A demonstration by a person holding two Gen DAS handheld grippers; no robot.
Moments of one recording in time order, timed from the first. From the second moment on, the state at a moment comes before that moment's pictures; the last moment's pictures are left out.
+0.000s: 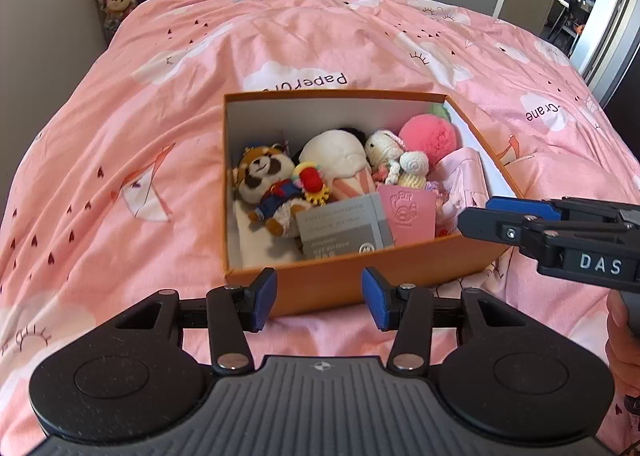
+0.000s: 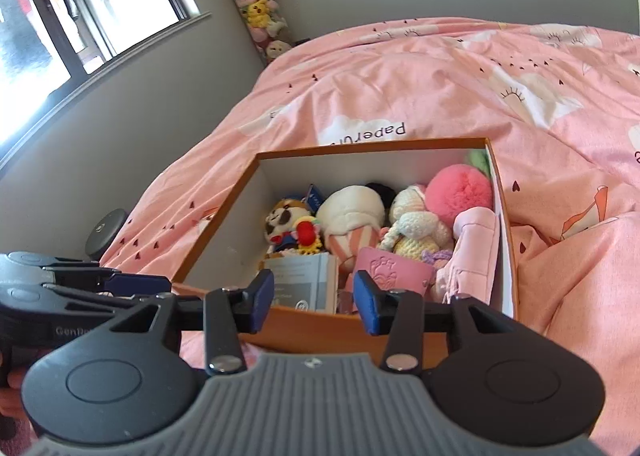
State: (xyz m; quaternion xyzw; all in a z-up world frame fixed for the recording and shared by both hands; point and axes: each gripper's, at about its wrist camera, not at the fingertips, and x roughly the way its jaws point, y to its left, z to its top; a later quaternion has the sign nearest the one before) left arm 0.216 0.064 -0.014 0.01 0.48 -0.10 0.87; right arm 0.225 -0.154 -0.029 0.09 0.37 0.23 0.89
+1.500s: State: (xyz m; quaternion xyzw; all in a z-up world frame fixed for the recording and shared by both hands) left arm 0.161 0.122 -0.156 -0.12 0.57 0.02 0.81; right arm 0.156 -0.181 -0.171 0.11 0.55 0.22 0.80
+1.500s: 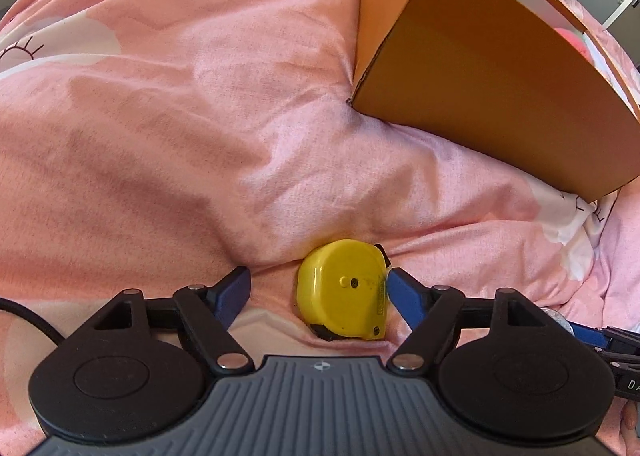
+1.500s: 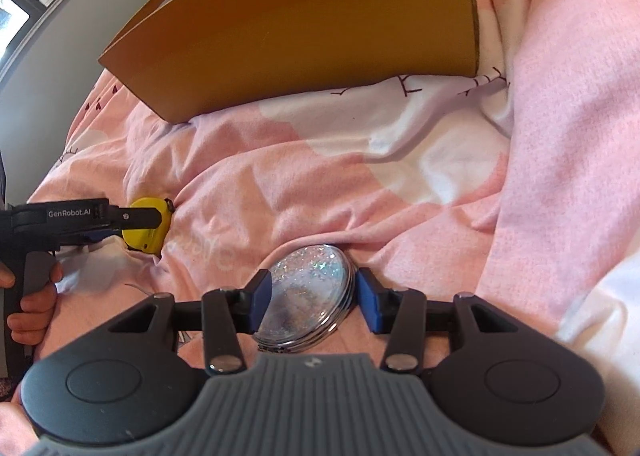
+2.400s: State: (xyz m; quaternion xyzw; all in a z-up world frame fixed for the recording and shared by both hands) left arm 0.145 0.089 -0.139 -0.06 0.56 -0.03 0.83; right arm 0.151 -0.170 -0.178 0.19 0.59 0.26 0.75
